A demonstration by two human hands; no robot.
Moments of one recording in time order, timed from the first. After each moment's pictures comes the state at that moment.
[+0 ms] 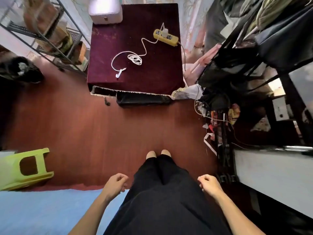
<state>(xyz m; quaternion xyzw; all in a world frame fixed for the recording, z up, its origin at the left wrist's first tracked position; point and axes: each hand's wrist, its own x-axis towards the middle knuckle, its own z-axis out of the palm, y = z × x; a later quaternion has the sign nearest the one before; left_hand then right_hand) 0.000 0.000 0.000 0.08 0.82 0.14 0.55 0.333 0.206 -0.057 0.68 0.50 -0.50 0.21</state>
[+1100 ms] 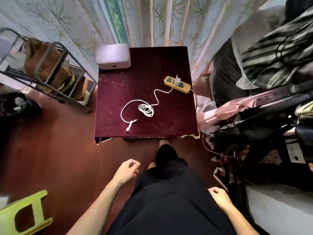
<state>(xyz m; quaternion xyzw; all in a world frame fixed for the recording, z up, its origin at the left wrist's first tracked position) -0.268 0.285 -0.013 0.12 0.79 0.23 0.56 0.115 0.406 -0.050 0.71 0.47 -0.47 0.23</state>
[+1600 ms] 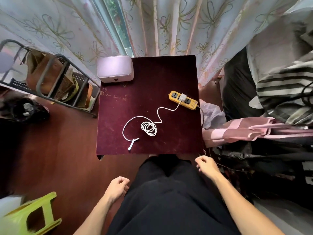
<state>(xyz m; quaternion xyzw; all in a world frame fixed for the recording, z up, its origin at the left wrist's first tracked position) -0.332 0.333 -0.020 -0.02 0.81 0.16 0.56 -0.053 0.598 -0.053 0.66 0.53 -0.50 0.16</state>
